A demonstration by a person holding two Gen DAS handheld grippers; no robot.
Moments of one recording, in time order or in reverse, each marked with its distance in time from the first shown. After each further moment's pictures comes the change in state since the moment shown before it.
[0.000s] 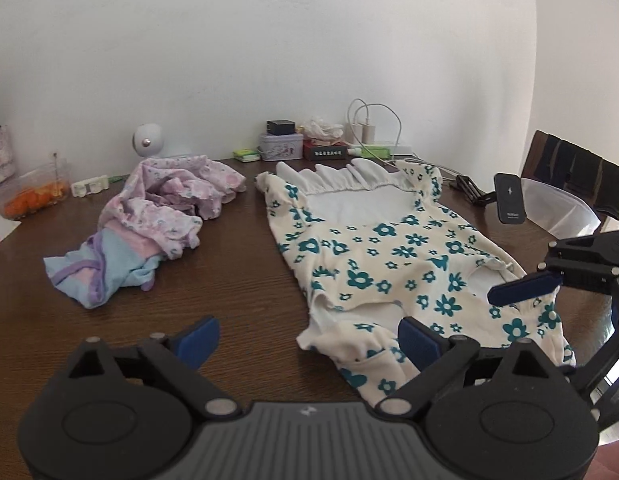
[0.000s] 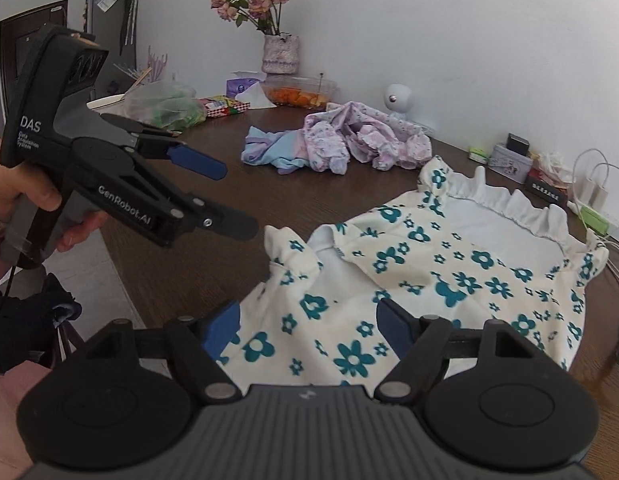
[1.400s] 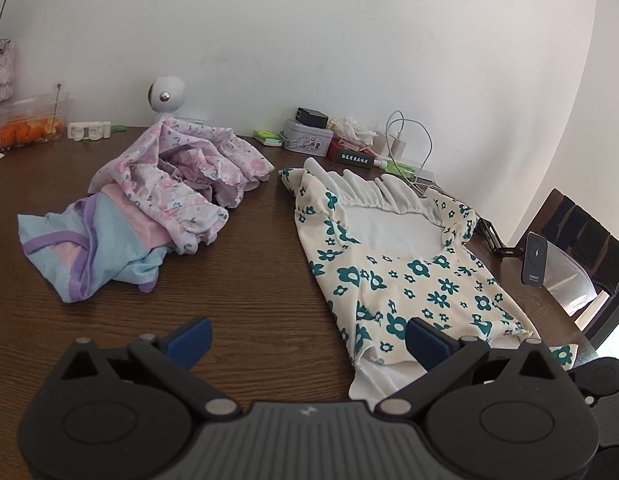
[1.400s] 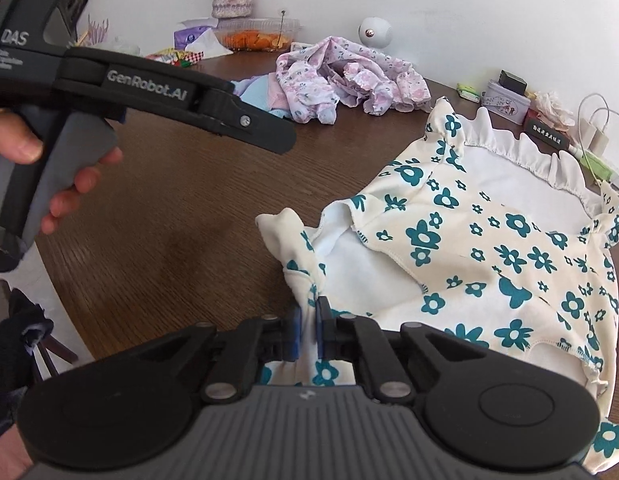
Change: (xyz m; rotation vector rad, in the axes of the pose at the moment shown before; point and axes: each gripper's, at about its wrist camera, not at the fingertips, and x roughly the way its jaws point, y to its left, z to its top) left arm 0.071 0.067 0.033 -0.225 0.057 -0.120; right arm 0.073 0.006 0.024 0.179 0.137 -0.100
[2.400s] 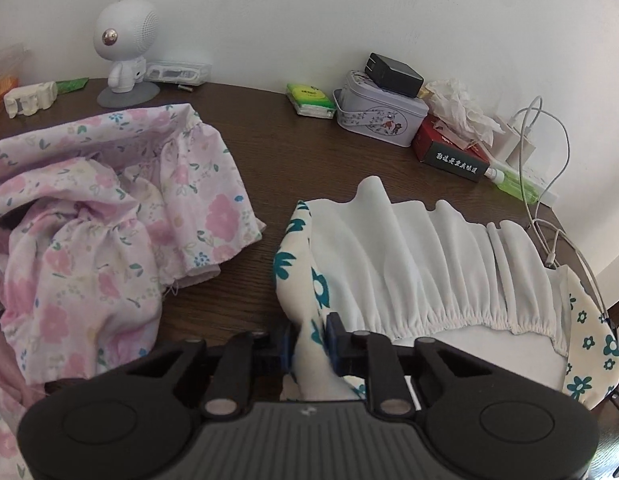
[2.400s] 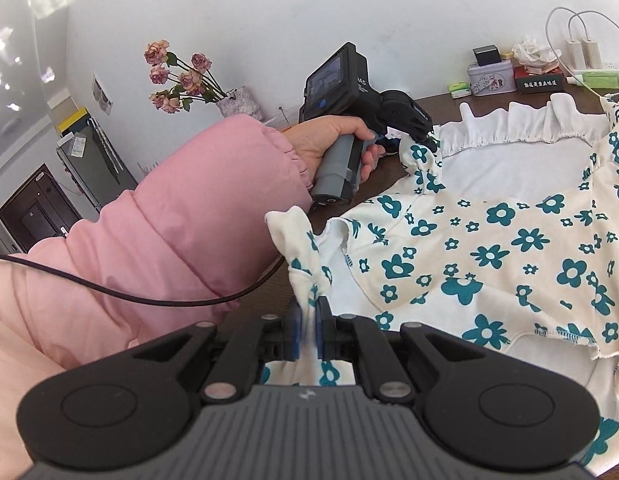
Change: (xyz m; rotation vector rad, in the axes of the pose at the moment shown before) left arm 0.278 0.003 0.155 -0.183 0.205 0.216; right arm -0.046 -0.117 -0.011 0.336 -0.188 0.376
